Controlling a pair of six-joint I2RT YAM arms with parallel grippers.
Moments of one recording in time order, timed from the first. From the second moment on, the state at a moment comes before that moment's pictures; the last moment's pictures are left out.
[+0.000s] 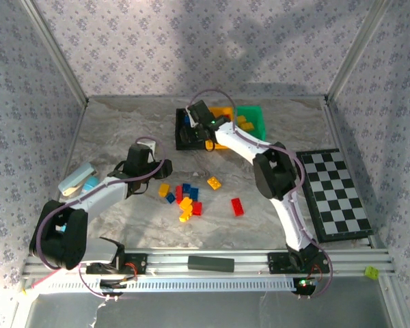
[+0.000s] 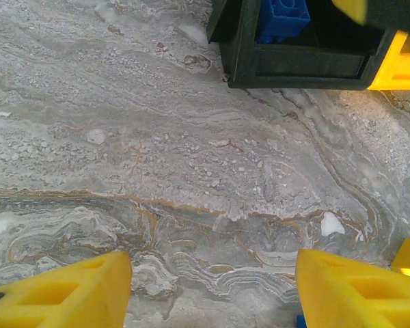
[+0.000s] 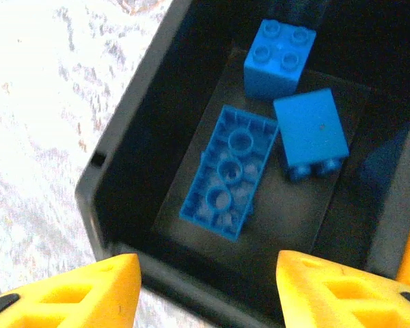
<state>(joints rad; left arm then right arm) -0.38 1.33 0.66 -0.08 0.06 -0.40 0.65 2.25 1.92 -0.52 0.00 0.24</state>
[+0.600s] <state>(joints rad) -0.38 1.30 0.63 -0.05 0.09 -0.40 0.66 1.61 1.06 -0.37 0.08 0.19</state>
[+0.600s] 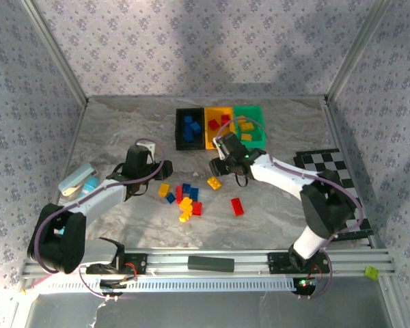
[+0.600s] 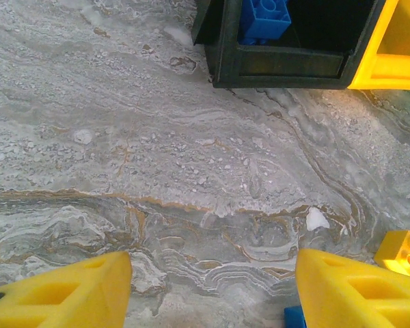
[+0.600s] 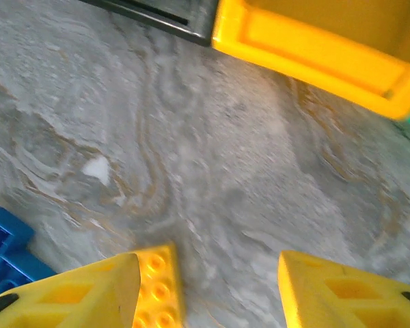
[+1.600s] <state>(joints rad) -0.70 1.44 0.84 -0.50 -0.03 -0.40 0.50 1.33 0.66 -0.13 0.05 0.22</state>
